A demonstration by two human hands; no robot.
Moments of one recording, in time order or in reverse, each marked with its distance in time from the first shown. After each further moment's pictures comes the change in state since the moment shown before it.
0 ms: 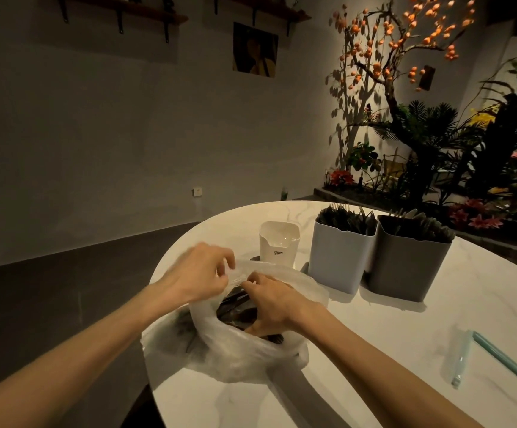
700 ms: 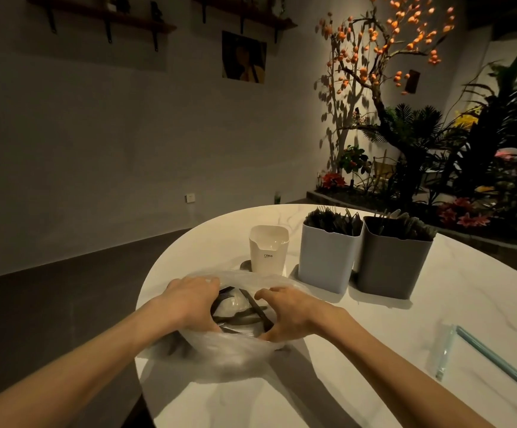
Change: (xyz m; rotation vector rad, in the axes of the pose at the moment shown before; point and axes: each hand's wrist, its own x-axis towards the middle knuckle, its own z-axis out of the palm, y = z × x) left_hand -0.017 0.026 0.005 0.354 -0.418 -0.091; right_hand -0.042 0.025 -0.016 0.055 -0.124 0.107
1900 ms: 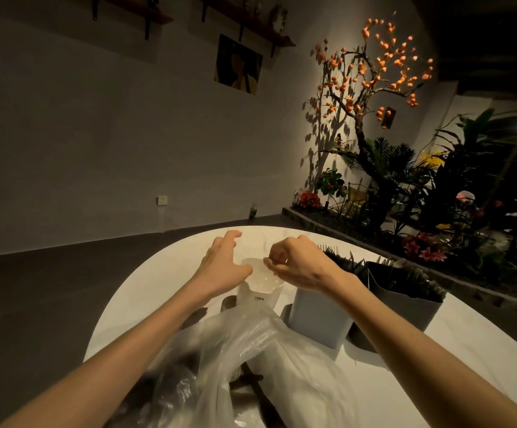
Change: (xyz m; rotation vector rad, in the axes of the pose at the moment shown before) left_hand 0.138 0.002 -0.045 -1.064 0.428 0.002; right_hand 0.085 0.046 -0.119 -0.025 0.413 0.058
